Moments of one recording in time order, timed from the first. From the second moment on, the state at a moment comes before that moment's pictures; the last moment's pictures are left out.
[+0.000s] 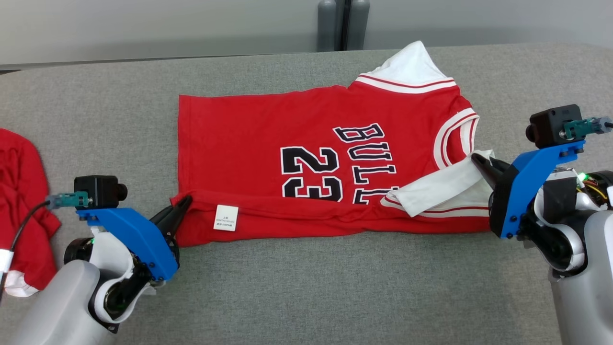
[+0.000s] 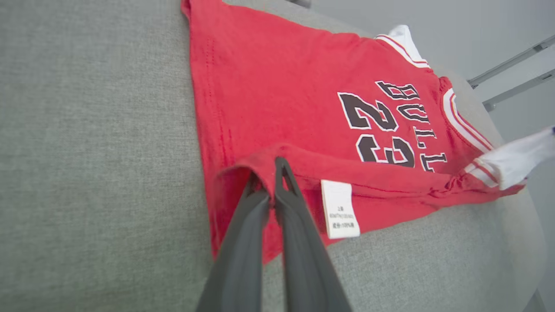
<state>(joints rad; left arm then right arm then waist) -0.42 0.47 -0.49 0.36 -1.03 -0.12 0.32 -0.45 -0.18 -0.01 0.08 0.30 0.13 0.78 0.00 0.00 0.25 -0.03</state>
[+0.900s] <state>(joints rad) -0.19 0.64 -0.52 -0.08 -1.13 -0.02 0.48 -0.13 -0.18 -0.14 -0.40 0.35 0.13 1.13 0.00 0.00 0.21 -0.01</state>
